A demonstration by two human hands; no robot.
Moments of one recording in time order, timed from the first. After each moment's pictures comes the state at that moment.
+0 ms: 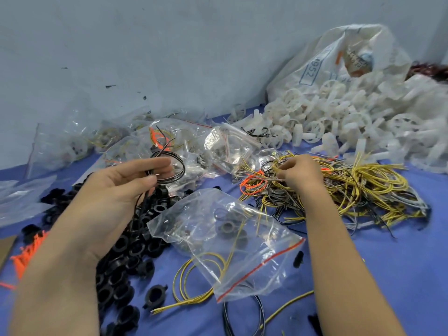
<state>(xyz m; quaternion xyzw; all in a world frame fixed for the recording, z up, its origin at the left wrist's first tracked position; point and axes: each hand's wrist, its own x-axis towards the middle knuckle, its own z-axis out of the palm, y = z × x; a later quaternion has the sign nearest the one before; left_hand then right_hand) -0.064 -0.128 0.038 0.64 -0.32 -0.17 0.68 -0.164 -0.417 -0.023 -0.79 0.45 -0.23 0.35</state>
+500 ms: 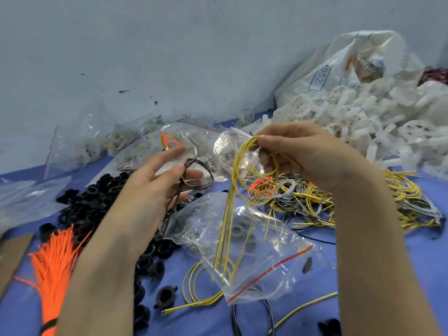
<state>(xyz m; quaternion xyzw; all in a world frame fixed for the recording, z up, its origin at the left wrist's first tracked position) -0.085 -0.148 0.042 0.64 -0.26 -0.18 0.70 -0.202 -0.347 0.070 -0.74 0.03 -0.18 0.65</state>
